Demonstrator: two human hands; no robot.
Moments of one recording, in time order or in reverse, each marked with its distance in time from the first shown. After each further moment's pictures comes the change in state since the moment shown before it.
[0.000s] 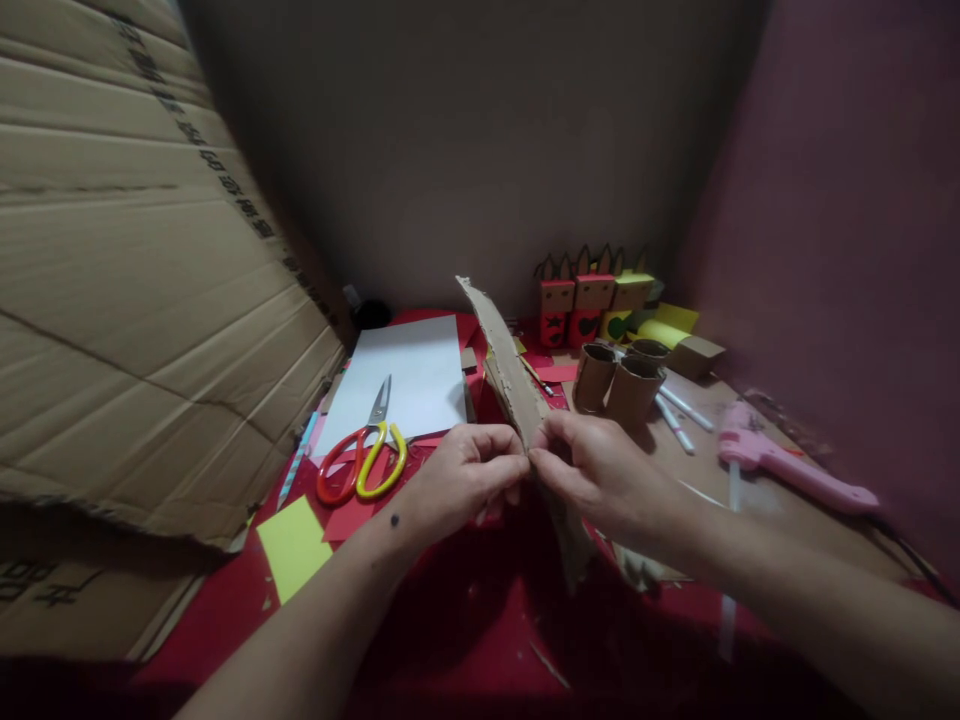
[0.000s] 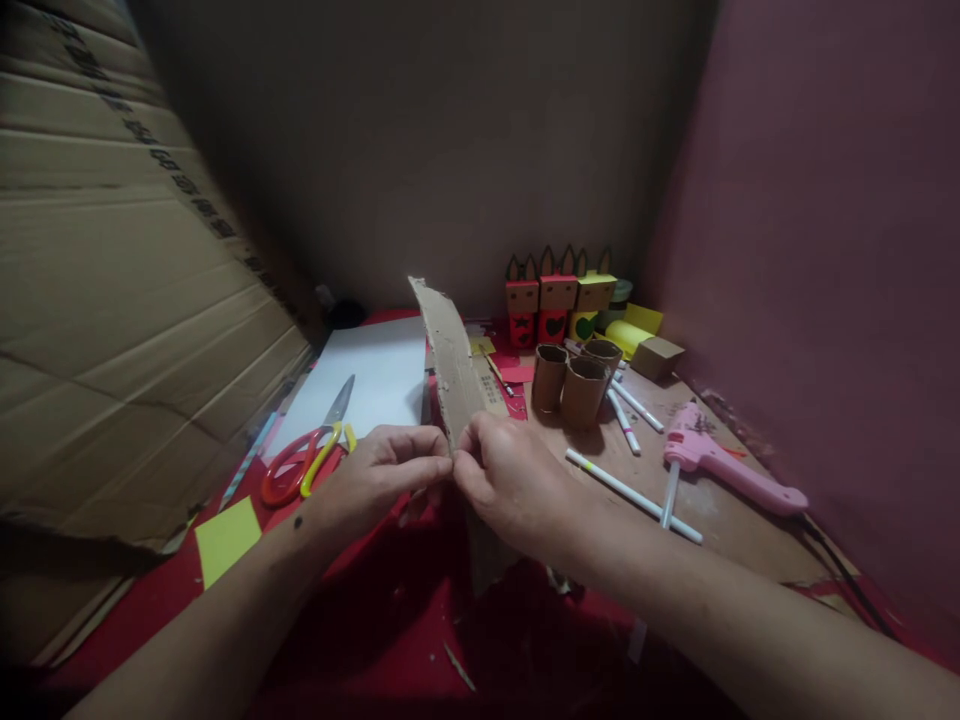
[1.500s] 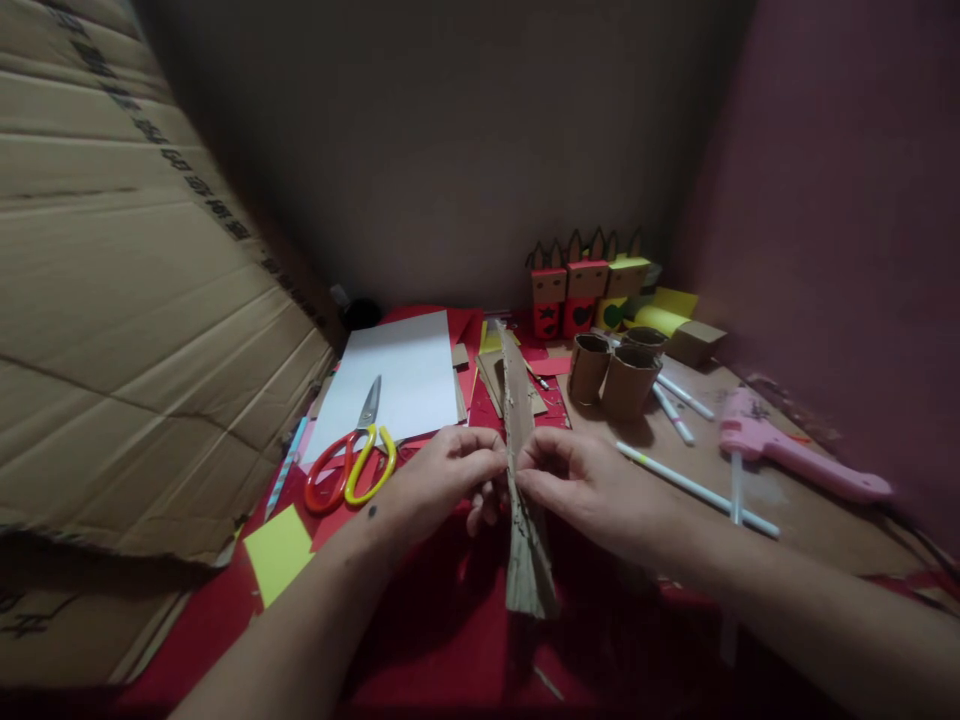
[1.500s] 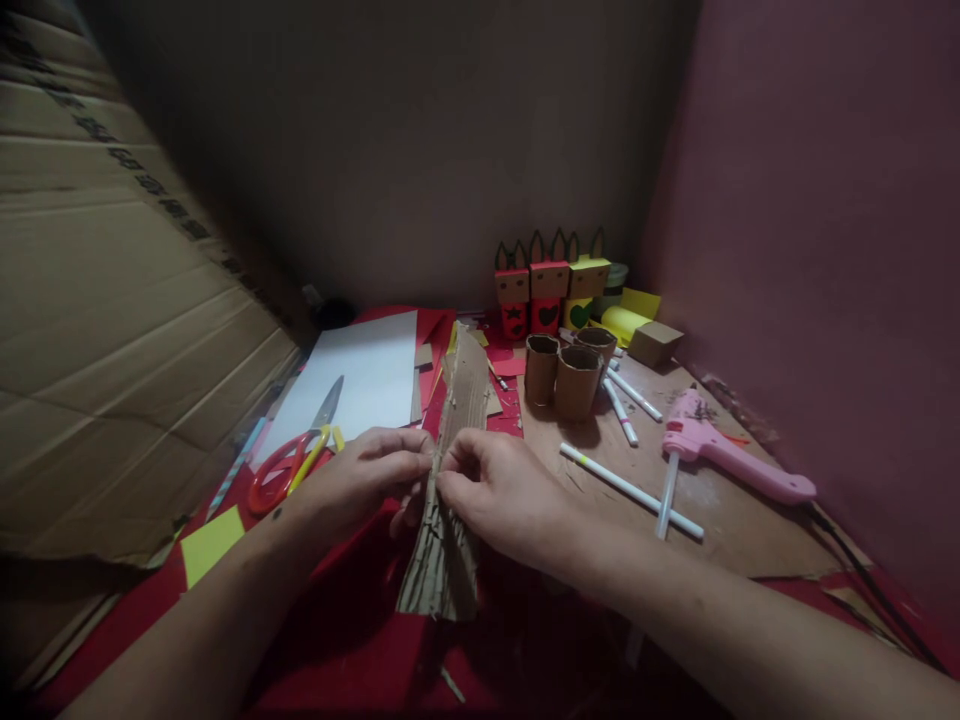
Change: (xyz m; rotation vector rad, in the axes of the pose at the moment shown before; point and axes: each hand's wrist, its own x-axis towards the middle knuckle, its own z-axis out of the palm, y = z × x) left_hand 0.008 -0.011 -0.006 -0.117 -0.042 -0.141; right_hand -0.004 0.010 0.008 0.271 -0.102 0.121
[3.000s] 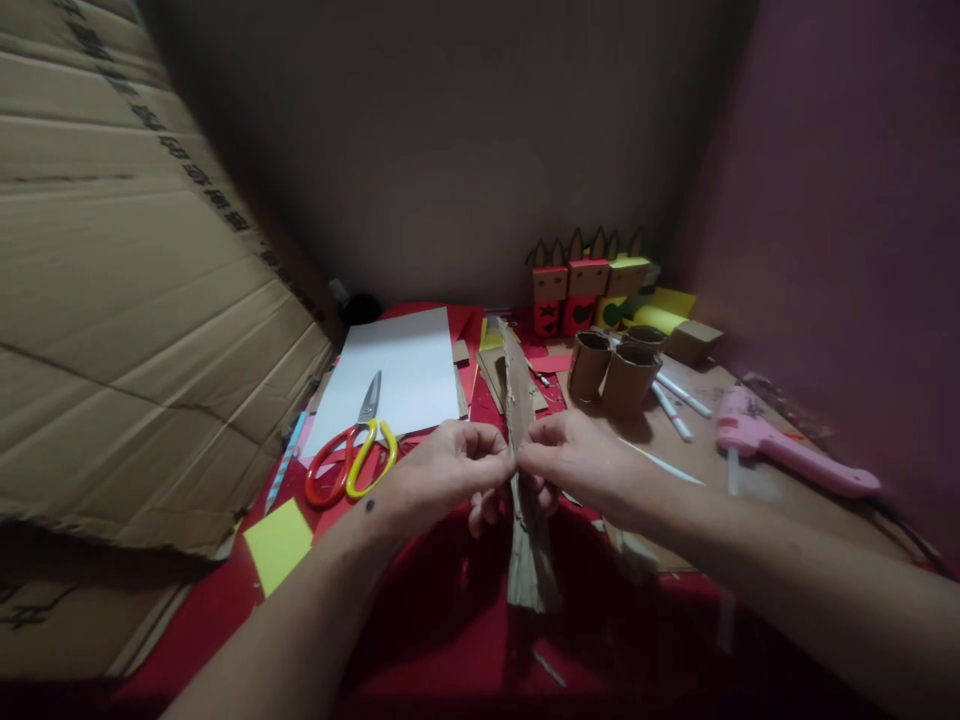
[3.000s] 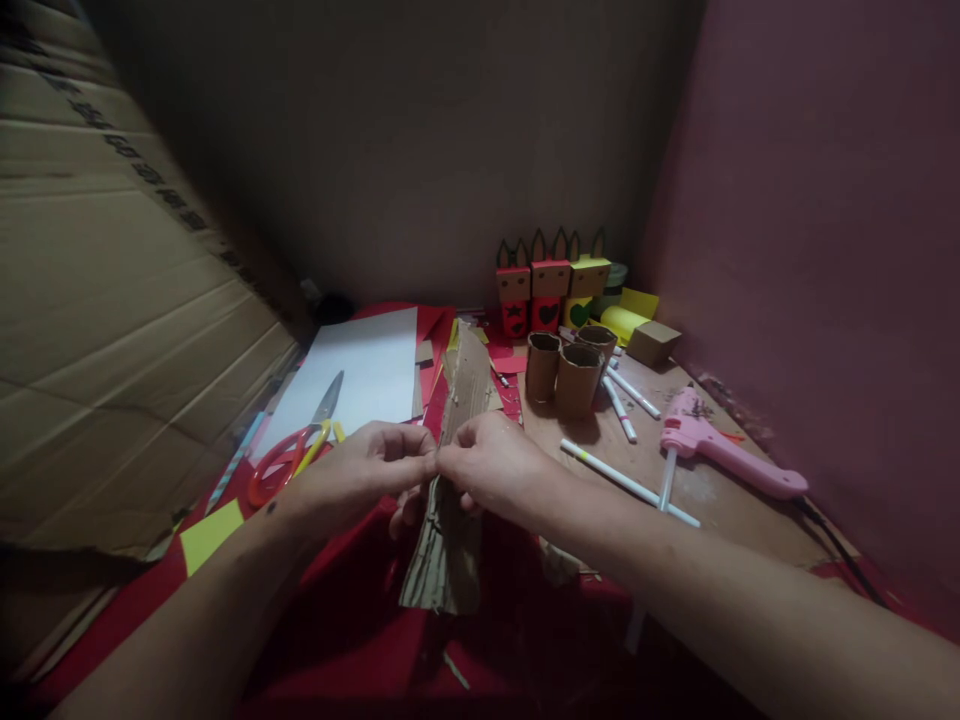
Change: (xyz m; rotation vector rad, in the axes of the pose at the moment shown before) left_hand -0.003 0.006 -0.002 0.031 -0.063 -0.008; right_hand 0.019 -0.008 0.002 0.173 -0.049 0.339
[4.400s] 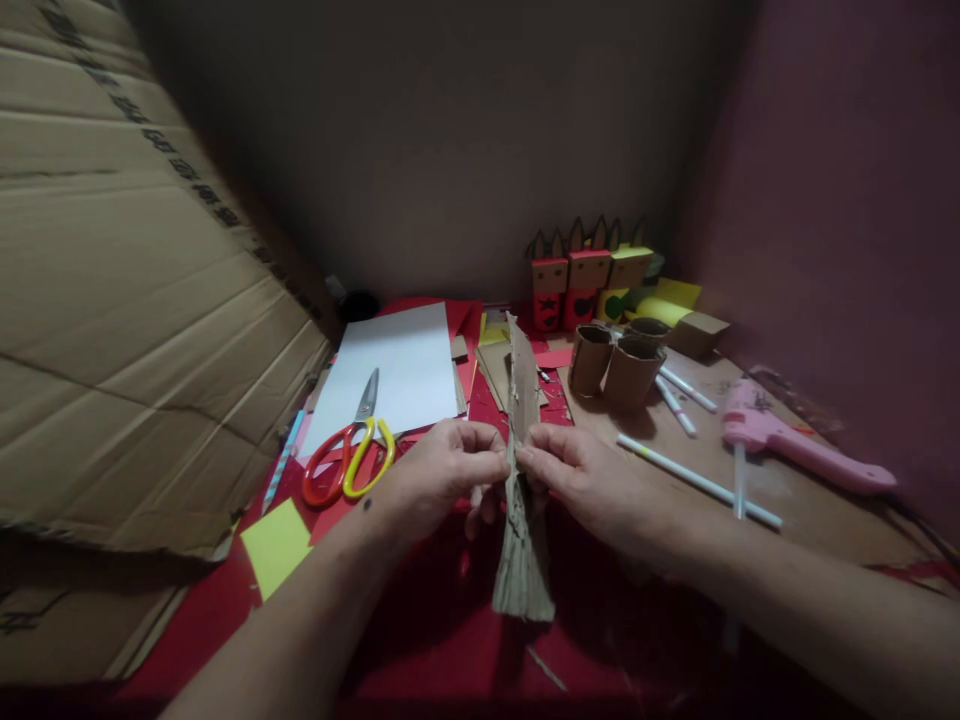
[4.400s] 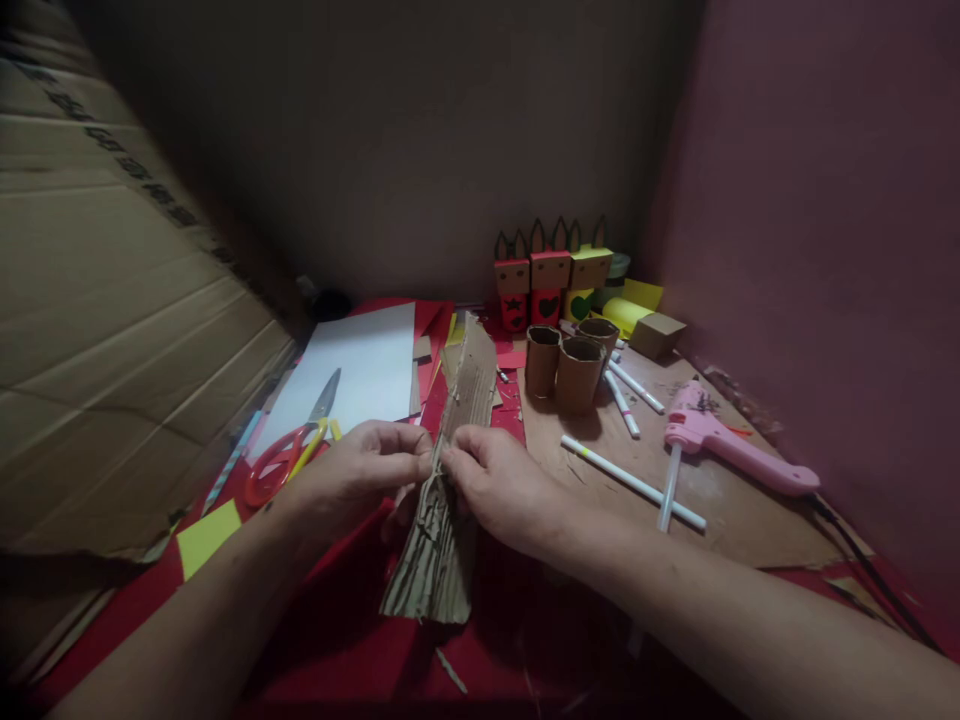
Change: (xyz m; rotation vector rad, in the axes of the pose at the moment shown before) left_hand 0.003 -0.005 0.002 -0.124 0.037 -0.046; right_hand -0.011 0.011 0.003 -0.017 -0.002 -0.189
